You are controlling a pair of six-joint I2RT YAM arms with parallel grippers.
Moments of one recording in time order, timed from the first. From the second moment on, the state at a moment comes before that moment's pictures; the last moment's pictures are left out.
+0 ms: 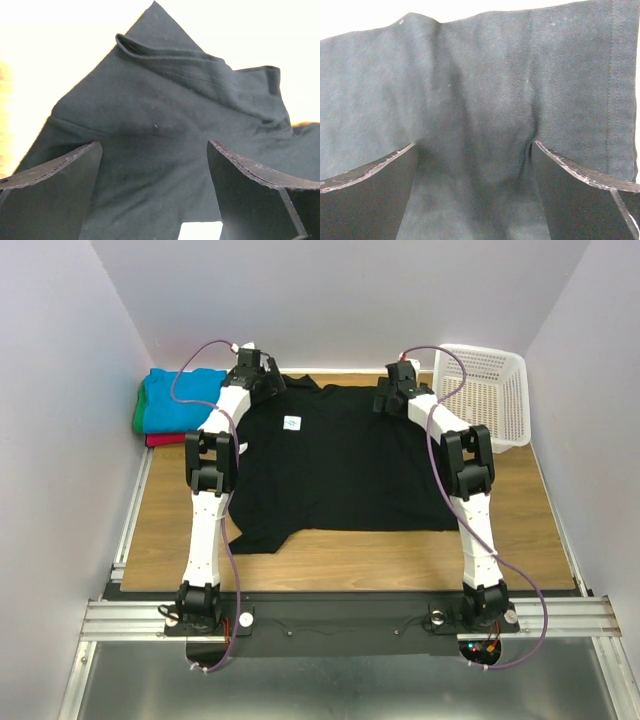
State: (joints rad) left arm -0.15 2.62 2.37 -0.42 0.01 -0.47; right arm 0.25 2.48 2.10 -0.39 0.35 0.32
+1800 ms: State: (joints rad) left arm -0.18 0.83 0.45 -0.65 -0.11 -1.16; right arm 0.41 1.06 0.74 -0.43 0.32 0.71
